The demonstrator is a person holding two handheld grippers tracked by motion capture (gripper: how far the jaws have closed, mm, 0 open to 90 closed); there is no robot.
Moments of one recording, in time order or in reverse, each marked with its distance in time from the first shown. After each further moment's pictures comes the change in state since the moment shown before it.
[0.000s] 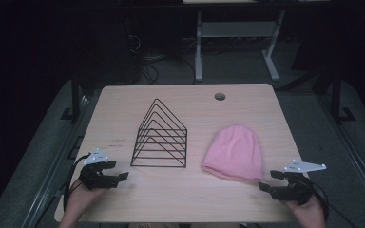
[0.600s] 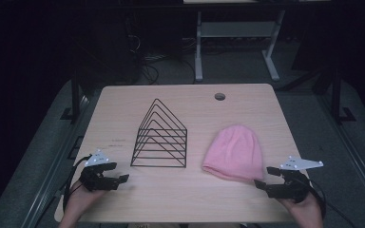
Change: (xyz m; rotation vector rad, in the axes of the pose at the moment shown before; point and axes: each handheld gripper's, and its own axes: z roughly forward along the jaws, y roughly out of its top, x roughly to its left) left arm -0.002 -0.002 -0.001 0.012 -0.004 0.036; right arm 0.015 0.019 -0.003 -0.010 0.004 -0.041
